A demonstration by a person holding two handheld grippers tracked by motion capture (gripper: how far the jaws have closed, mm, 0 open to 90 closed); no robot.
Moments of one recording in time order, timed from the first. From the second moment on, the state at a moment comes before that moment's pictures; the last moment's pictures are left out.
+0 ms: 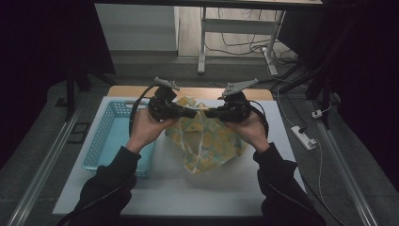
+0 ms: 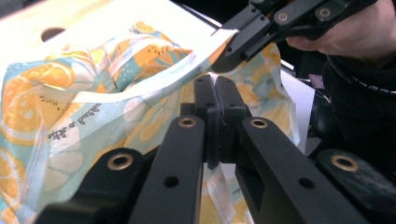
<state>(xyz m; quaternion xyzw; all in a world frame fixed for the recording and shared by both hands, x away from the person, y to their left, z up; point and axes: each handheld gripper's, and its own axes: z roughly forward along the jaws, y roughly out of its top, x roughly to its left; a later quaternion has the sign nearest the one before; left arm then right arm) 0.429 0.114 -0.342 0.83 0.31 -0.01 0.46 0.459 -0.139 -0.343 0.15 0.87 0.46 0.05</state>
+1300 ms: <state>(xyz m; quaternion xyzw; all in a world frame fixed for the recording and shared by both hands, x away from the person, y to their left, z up) 0.437 0.140 -0.253 0.78 0.32 0.04 0.53 0.455 -0.130 -0.258 0.13 0.86 0.48 0.11</state>
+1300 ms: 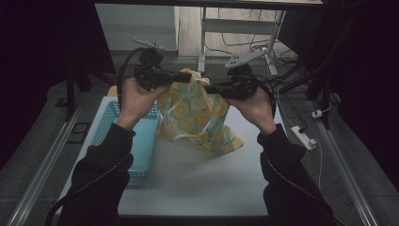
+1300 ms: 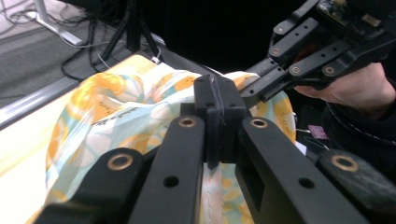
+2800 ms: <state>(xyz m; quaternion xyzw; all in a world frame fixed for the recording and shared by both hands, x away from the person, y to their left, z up) 0.457 0.128 -0.296 0.81 0.32 0.05 0.49 0.479 -0.120 -0.304 0.17 0.87 0.46 0.09</state>
